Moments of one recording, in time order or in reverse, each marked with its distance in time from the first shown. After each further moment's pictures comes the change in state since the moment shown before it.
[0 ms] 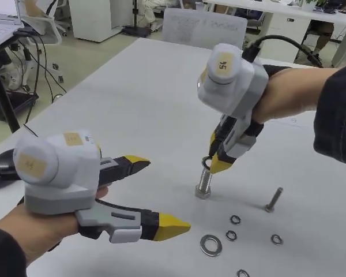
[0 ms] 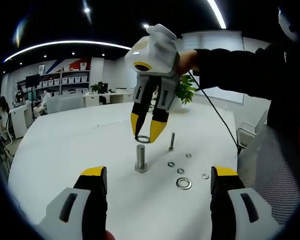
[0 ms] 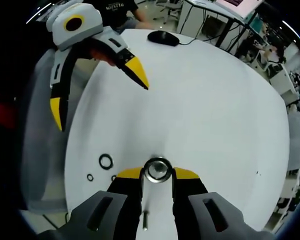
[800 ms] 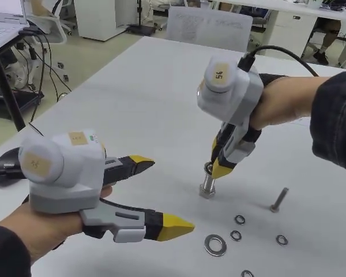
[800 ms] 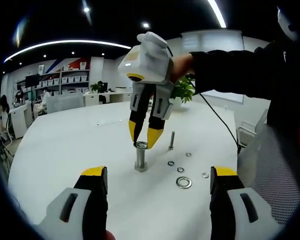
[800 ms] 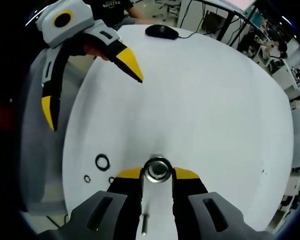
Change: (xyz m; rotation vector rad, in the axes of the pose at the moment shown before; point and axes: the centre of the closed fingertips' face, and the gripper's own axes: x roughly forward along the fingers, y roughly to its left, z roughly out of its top) left arm -0.003 0.001 -0.003 0.002 0.008 -0.002; right arm 0.018 0.002 -0.002 0.023 0.019 0.022
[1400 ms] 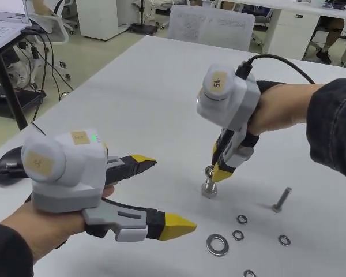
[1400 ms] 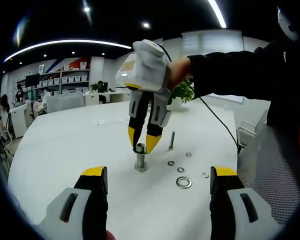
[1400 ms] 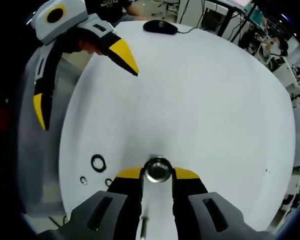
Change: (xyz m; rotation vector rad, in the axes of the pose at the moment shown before) left arm 0.000 -0.002 0.000 -0.004 -0.001 0.000; right arm 0.018 -0.001 -0.004 0.009 0.018 0.008
